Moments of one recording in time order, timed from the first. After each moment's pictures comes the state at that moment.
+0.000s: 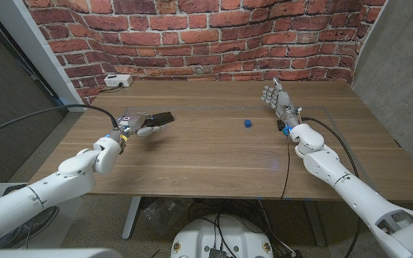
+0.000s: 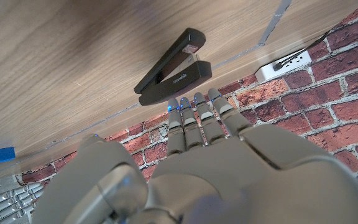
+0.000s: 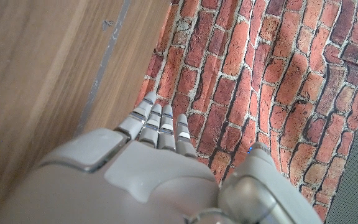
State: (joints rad) left arm 1.06 1.08 0.48 -1.85 0.53 0.33 0.25; left_hand 0.36 0.06 -0.10 0.08 0.25 0.39 0.02 0.24 0.18 0.38 -0.03 0.23 0.18 0.33 -0.03 0.21 0.18 0.28 0.03 0.23 0.18; right arm -0.83 -0.50 -0.41 -1.36 0.57 0.29 -0.03; right_hand 0.13 0.02 0.16 -0.09 0.20 0.19 0.11 0.21 0.19 0.23 0.15 0.23 0.18 0.16 0.11 0.19 0.18 0.26 0.00 0.22 0.18
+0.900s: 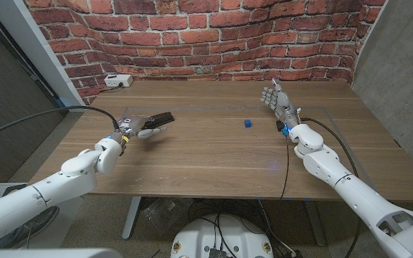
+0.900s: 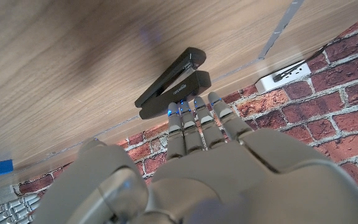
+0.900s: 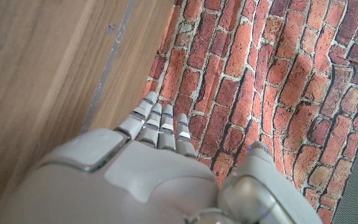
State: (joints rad) left arm 1.02 1.07 0.51 -1.81 0.53 0.33 0.22; left_hand 0.36 0.06 -0.11 0.08 0.25 0.44 0.03 0.24 0.18 0.42 -0.03 0.23 0.19 0.35 -0.03 0.21 0.18 0.29 -0.01 0.23 0.18; right arm -0.83 -0.50 -0.41 -1.39 0.57 0.25 -0.05; right_hand 0.14 0.03 0.16 -0.09 0.20 0.19 0.11 0.21 0.19 0.24 0.15 0.23 0.18 0.17 0.11 0.19 0.18 0.27 0.00 0.22 0.18
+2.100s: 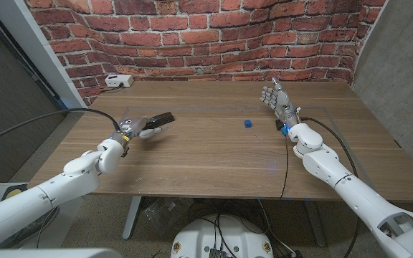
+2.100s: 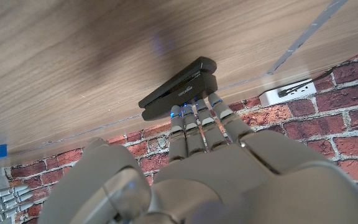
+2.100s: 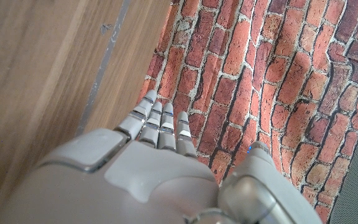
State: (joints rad) left arm 1.00 1.04 0.55 -1.74 0.43 0.28 0.19; left_hand 0.37 0.07 -0.11 0.08 0.25 0.49 0.04 0.24 0.18 0.46 -0.01 0.22 0.18 0.40 -0.03 0.20 0.18 0.34 -0.01 0.23 0.18; right arm -0.84 -0.51 -0.41 -1.43 0.57 0.22 -0.08; right_hand 0.14 0.03 0.16 -0.09 0.20 0.23 0.11 0.21 0.19 0.27 0.15 0.23 0.18 0.19 0.11 0.19 0.18 0.29 0.00 0.22 0.18
